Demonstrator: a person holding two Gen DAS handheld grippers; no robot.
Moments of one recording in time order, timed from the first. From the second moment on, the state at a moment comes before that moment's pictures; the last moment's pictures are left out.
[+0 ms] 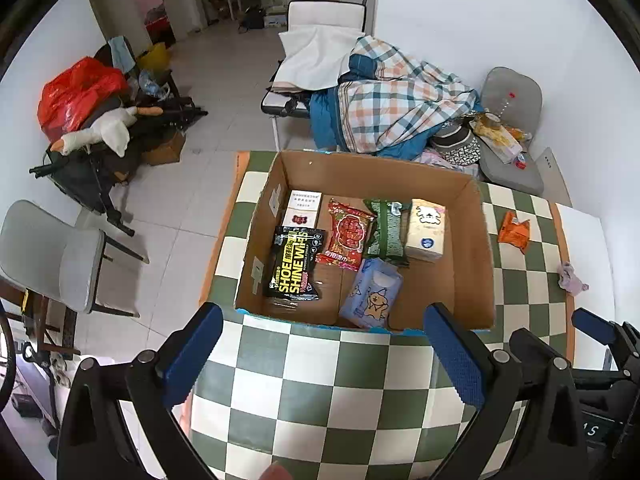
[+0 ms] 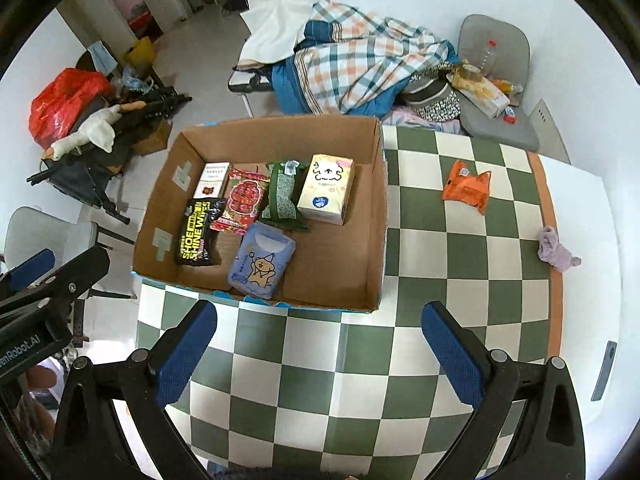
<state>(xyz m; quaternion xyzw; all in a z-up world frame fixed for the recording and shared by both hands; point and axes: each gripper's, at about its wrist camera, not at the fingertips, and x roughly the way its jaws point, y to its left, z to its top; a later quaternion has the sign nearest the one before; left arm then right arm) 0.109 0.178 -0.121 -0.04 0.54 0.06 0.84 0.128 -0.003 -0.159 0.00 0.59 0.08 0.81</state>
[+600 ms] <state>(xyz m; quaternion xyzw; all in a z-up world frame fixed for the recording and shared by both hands) 0.180 0.037 -0.117 0.04 0.56 -0.07 0.83 0.137 -0.134 -0.162 0.11 0.60 0.04 0.79</state>
